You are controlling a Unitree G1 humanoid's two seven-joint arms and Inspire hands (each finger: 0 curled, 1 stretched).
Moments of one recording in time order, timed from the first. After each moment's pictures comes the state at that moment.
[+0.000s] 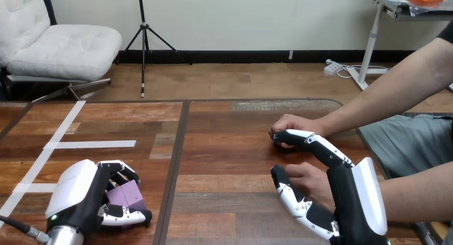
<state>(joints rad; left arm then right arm) 0.01 0.49 -0.10 0.47 0.54 -0.33 0.25 0.33 -0.13 0.10 -0.04 -0.57 -0.68 -0.33</state>
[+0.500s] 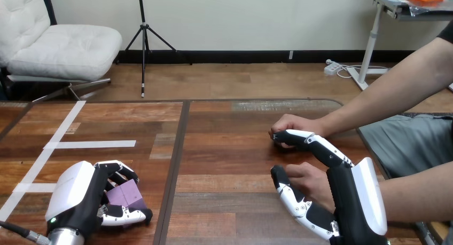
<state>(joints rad) 0.01 0.47 -0.10 0.50 0.52 -0.36 0.28 0.33 -0.13 0.10 -0.04 -0.57 -0.68 -0.33</state>
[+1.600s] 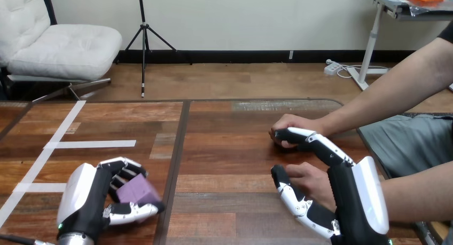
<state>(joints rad) 0.01 0.40 -0.08 0.56 0.37 -0.51 0.29 0.34 -0.13 0.09 -0.07 -0.59 -0.66 -0.33</state>
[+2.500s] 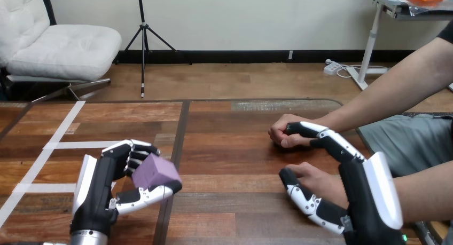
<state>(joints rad) 0.01 0.29 -0.04 0.56 0.16 -0.73 0.19 0.34 -0.17 0.04 -0.11 -0.55 -0.62 -0.27</state>
